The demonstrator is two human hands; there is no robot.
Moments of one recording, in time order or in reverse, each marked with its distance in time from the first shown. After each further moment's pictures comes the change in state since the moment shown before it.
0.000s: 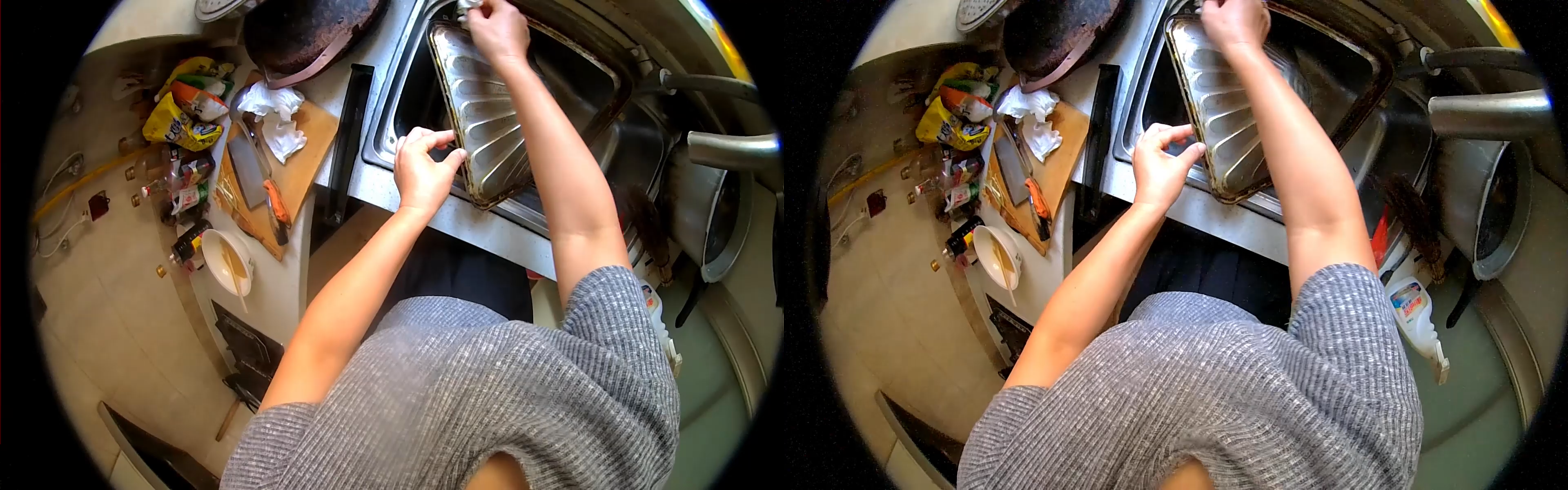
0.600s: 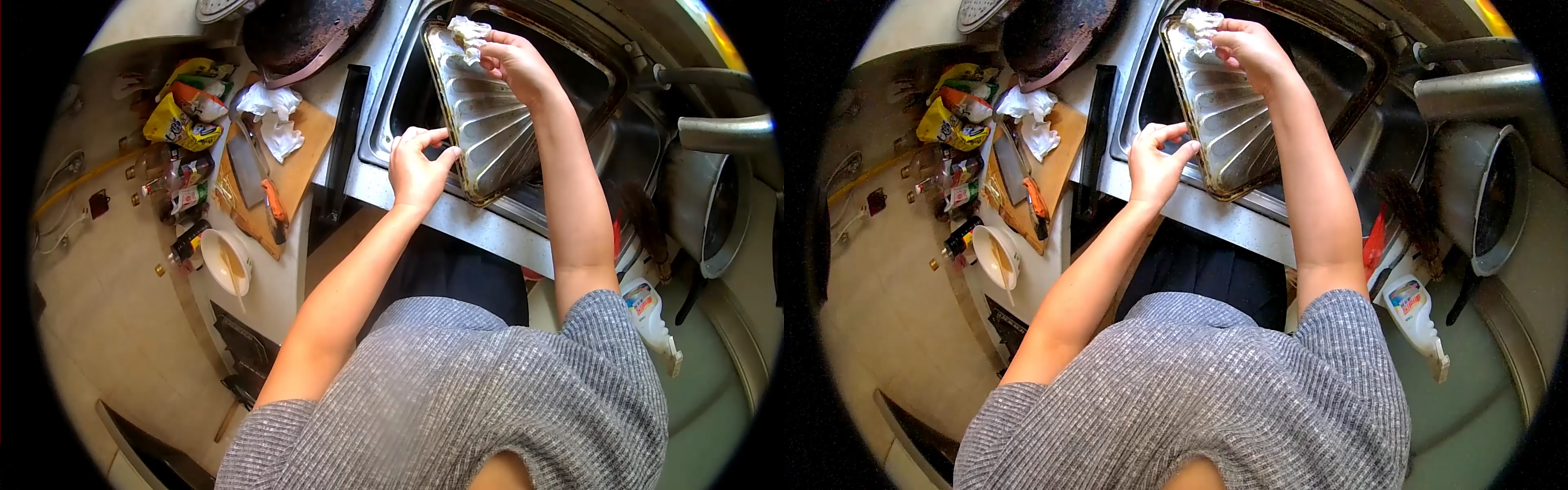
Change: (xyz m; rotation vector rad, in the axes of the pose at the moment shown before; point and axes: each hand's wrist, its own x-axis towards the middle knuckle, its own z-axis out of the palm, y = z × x) left_hand -0.004 -0.002 0.001 0.009 -0.001 0.020; right_hand -0.024 0.034 -0.046 0.802 -0.680 0.389
